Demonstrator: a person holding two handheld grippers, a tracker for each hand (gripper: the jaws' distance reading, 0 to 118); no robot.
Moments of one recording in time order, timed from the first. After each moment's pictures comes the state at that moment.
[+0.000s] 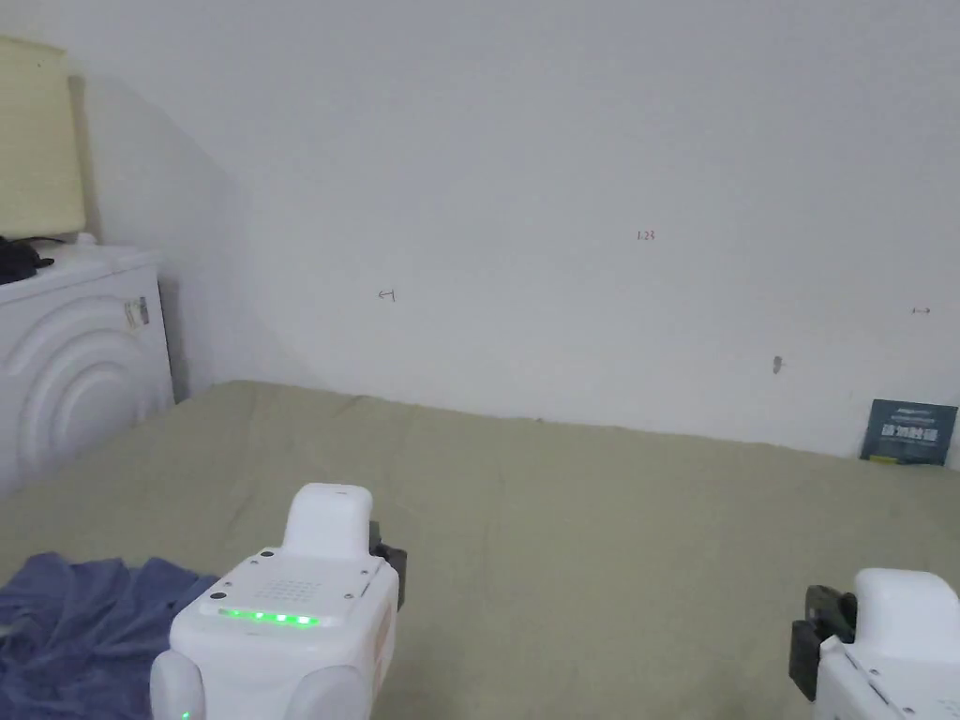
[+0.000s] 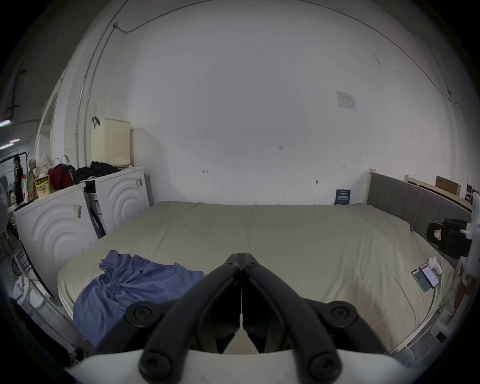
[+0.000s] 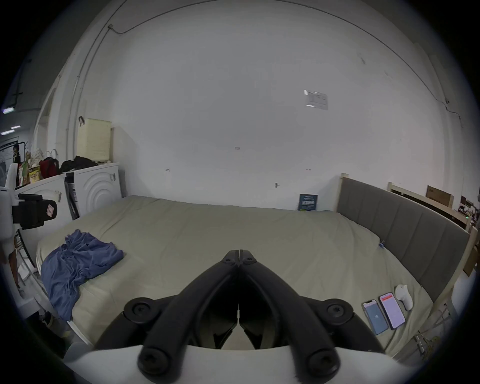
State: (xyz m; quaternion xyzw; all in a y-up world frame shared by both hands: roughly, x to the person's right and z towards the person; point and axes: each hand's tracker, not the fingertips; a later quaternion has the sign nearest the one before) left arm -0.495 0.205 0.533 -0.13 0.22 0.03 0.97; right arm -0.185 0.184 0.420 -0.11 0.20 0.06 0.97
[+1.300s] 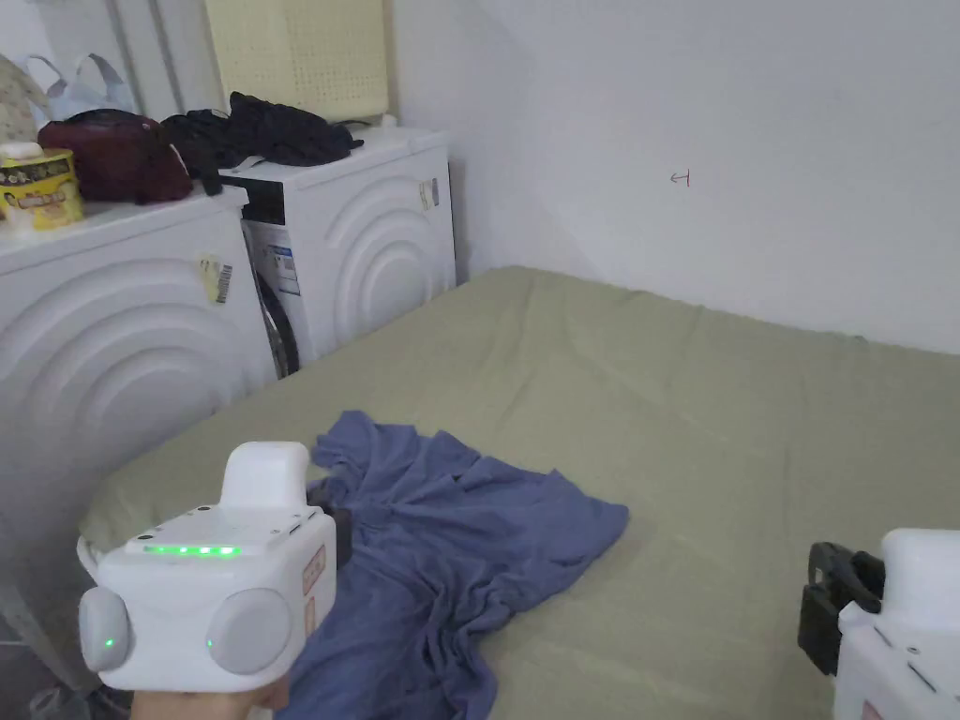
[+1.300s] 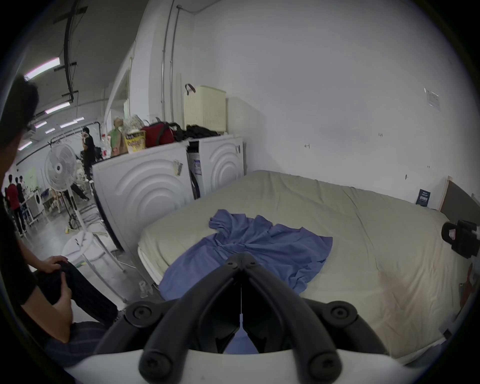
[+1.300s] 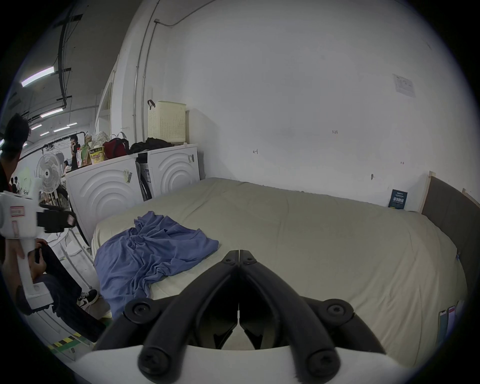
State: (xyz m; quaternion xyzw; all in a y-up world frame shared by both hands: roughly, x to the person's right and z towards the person) left arm -0.675 0.152 0.652 -0.23 0.41 0.10 0.88; right arm -0.370 0.145 0.437 -0.16 0.41 0.07 0.89
